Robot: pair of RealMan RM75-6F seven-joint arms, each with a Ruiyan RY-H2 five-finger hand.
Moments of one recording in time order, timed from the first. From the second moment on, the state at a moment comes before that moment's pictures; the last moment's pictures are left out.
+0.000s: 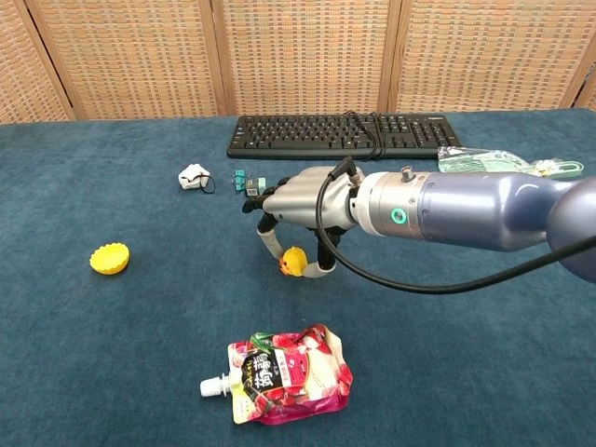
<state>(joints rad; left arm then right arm) -0.26 -1.08 -0.09 -1.67 1.33 1.28 0.09 1.09 -1.74 0.17 -1.22 -1.20 0.63 -0.48</state>
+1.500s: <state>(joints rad) -0.47 -1.11 -0.08 -1.58 1.61 1.11 0.04 0.37 -1.24 0.01 -1.36 -1.27 1.39 0.01</state>
